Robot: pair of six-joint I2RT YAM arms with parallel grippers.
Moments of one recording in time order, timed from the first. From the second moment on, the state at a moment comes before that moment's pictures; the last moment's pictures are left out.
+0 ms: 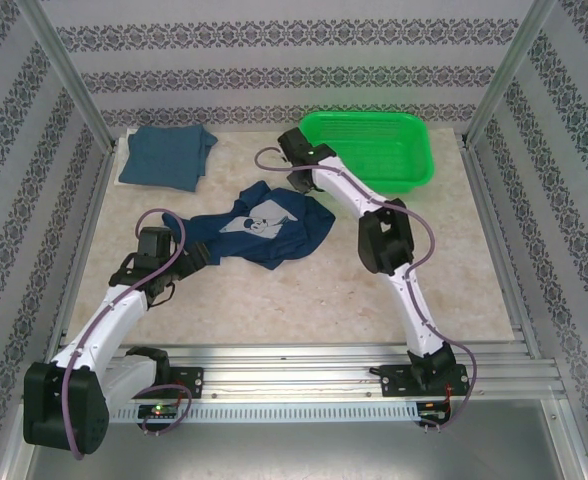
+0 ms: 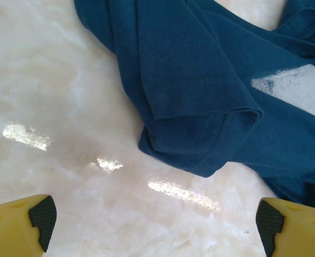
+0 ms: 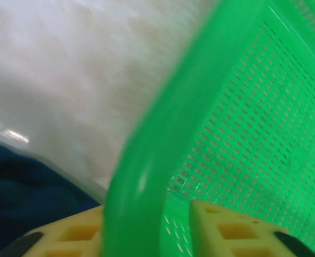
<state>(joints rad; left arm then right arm) -0.08 1.00 0.56 -0.45 0.03 -0.60 0.50 2.46 2.27 -0.90 0.37 -0.17</state>
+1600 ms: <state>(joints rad) -0.09 0.98 0.55 -0.45 0.08 -0.64 0.26 2.19 1.84 -0.73 0.07 0.34</state>
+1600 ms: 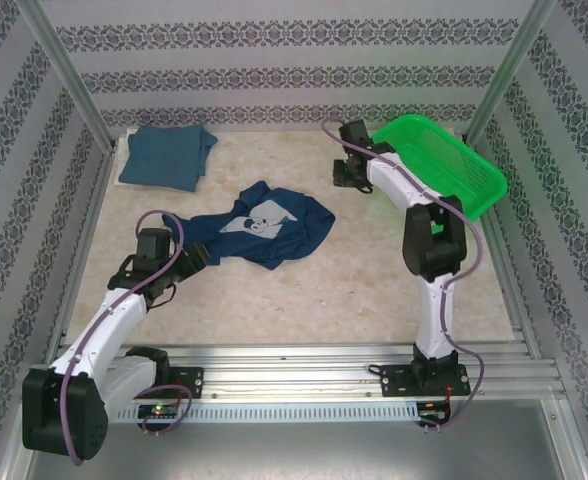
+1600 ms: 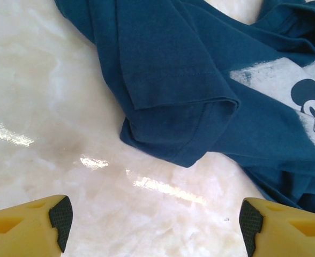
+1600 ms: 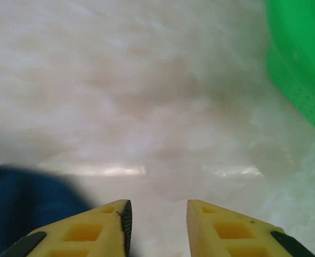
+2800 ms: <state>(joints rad) -0.09 1.64 0.87 -0.20 0.09 -0.58 0.41 1.84 1.22 -0.48 -0.15 0.47</state>
